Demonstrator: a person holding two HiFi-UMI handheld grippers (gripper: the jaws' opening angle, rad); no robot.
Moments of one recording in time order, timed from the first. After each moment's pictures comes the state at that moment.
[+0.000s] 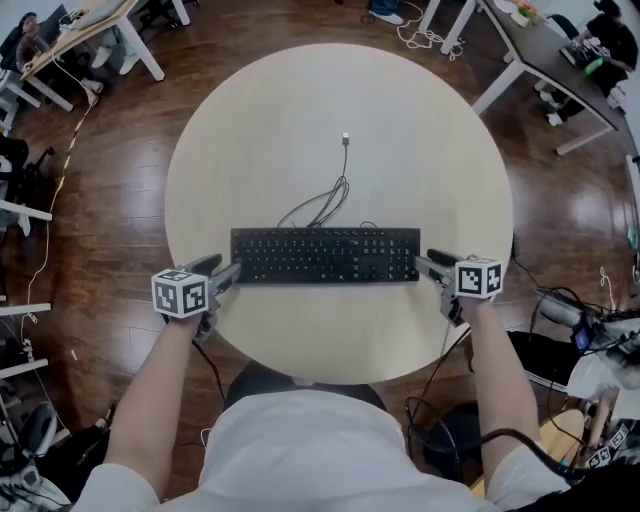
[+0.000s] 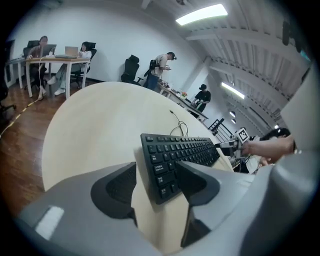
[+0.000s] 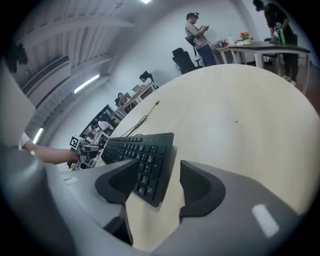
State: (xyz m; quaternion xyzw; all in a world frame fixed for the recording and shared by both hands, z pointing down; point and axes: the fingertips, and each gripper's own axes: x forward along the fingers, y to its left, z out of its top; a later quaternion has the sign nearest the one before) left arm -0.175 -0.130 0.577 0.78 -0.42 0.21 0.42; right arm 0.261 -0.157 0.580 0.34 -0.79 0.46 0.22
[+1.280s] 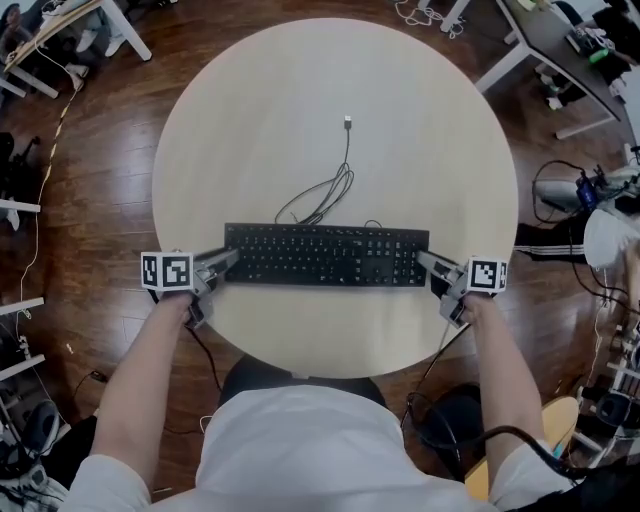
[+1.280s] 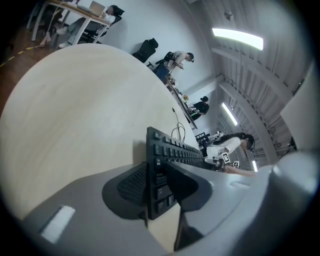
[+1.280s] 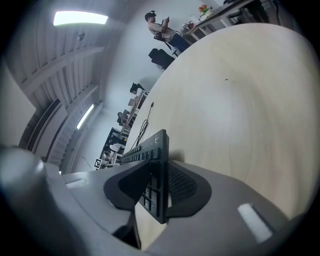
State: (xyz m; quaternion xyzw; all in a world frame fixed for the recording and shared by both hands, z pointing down) left arm -0.150 -0.135 0.592 0.74 -0.32 0.13 0.58; right arm 0.244 -0.140 0.568 0.29 -0.74 0.61 0.07
